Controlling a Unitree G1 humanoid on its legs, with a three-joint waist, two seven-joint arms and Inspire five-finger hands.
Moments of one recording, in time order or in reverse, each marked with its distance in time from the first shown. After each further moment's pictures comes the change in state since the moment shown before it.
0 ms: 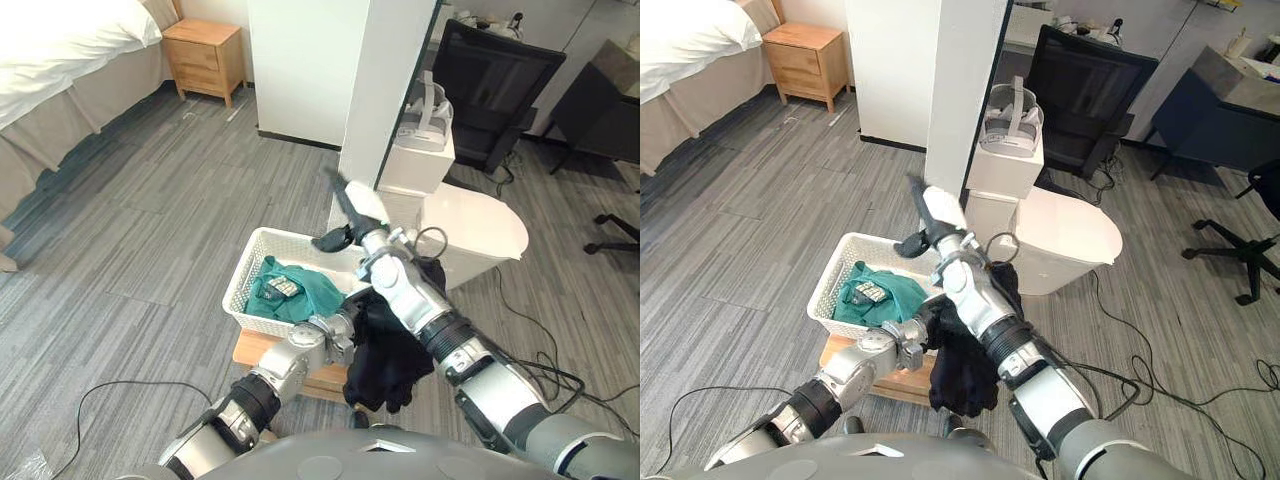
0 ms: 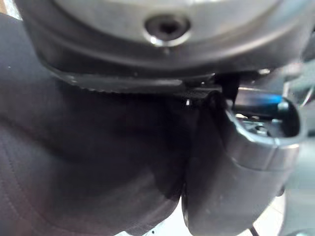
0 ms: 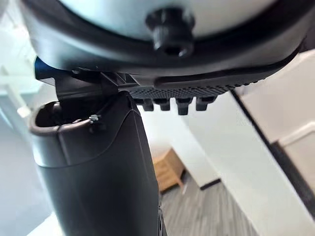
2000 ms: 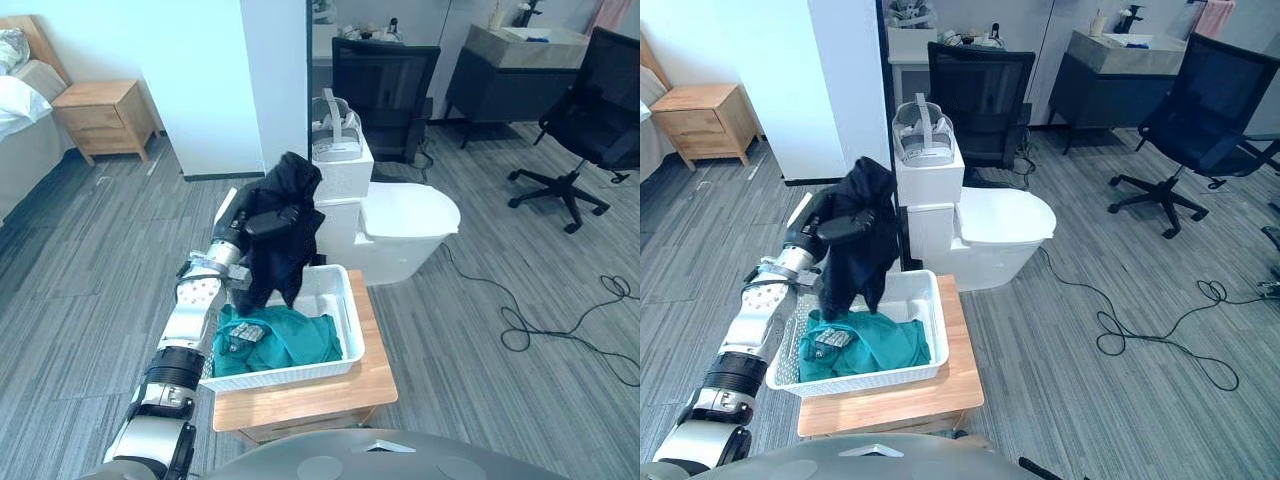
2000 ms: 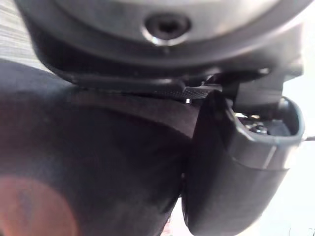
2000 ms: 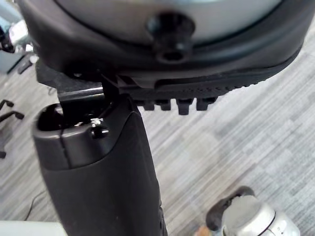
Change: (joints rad) left arm -0.051 0.212 0.559 -0.040 0.298 -0.269 0.057; right arm 0.863 0.146 -0.918 0.475 0.519 -0.073 0.129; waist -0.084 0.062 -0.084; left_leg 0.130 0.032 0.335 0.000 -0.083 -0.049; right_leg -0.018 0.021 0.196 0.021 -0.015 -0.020
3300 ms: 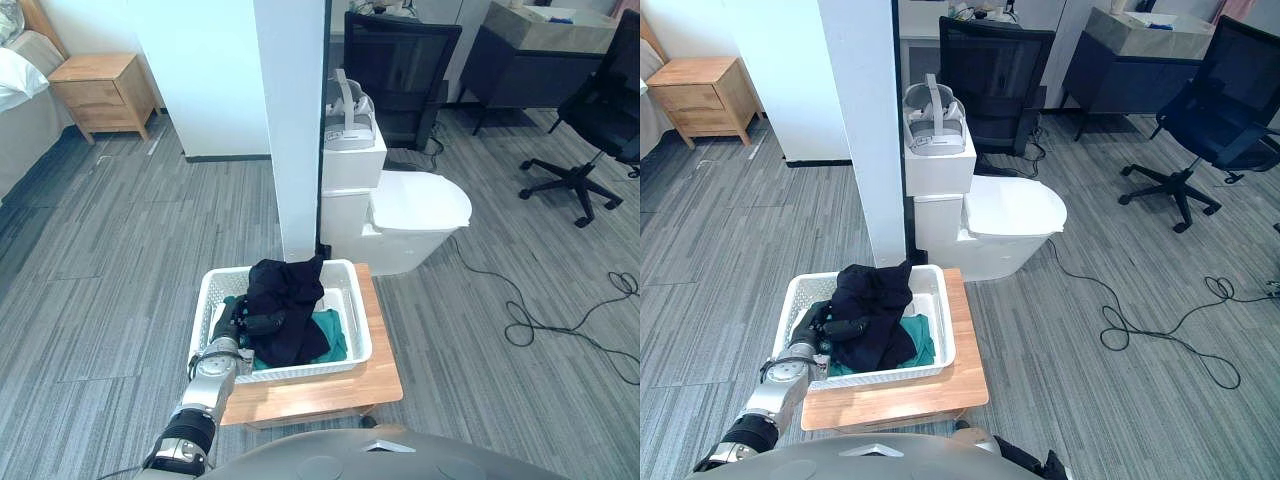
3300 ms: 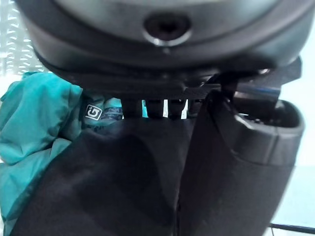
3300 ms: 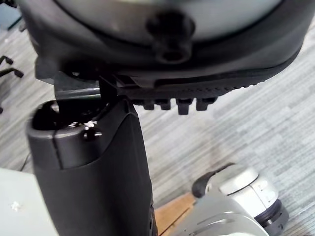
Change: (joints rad) left arm 0.228 -0.100 -0.018 0.302 0.150 0.175 0.349; right arm -0.048 0.030 0.151 0.040 0.002 -0.018 -0.018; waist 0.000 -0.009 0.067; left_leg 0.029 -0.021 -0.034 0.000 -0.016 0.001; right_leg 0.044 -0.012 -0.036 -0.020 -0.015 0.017
